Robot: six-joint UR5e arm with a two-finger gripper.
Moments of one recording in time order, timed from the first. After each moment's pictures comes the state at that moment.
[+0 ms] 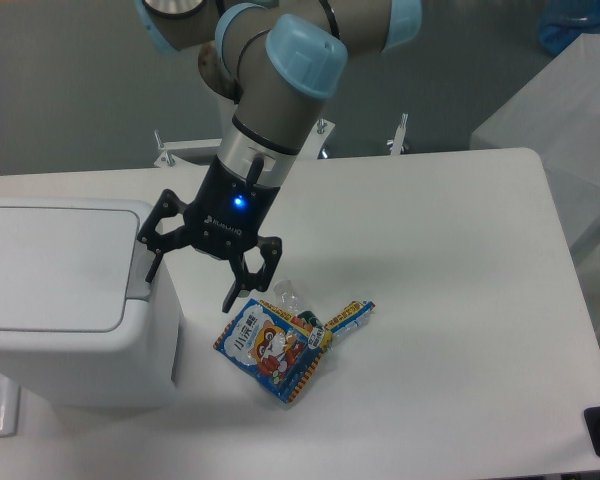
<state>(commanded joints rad) 2.39 -1.74 -1.65 -0.92 0.91 0.39</state>
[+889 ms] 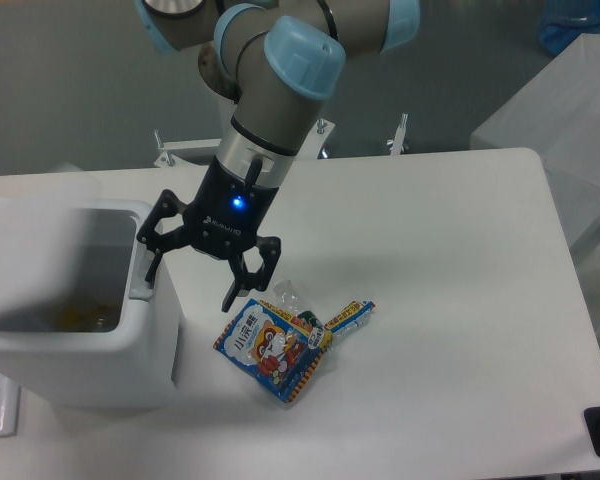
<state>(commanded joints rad) 2.39 -1.74 -1.66 -0.92 0.92 0.39</state>
